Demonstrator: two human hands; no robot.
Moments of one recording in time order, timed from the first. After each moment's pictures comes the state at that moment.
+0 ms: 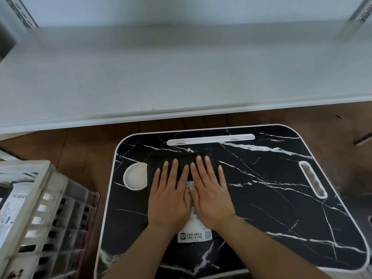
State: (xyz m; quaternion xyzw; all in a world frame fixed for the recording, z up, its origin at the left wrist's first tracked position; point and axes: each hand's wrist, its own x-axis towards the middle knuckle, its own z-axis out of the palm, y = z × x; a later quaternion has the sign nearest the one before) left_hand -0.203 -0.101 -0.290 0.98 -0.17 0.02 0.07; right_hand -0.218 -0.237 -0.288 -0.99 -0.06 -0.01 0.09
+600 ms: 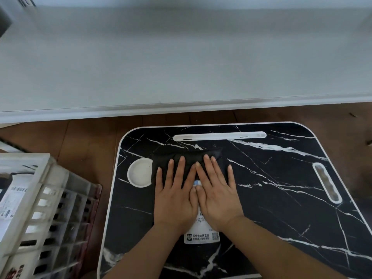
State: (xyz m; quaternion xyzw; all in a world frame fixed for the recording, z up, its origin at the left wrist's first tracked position) left_hand -0.202 -0.102 -0.300 0.98 -0.16 -0.01 0.10; right_hand -0.215 -0.239 -0.296 -0.99 -0.06 0.02 0.10
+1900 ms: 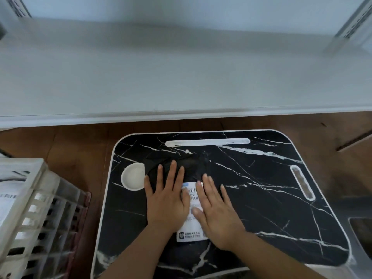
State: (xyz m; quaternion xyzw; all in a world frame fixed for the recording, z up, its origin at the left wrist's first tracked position) left_hand -0.201 -0.101 -0.298 0.99 -0.14 -0.03 0.09; right_hand -0.256 -0.253 -0.282 -0.98 -0.07 0.14 0.11
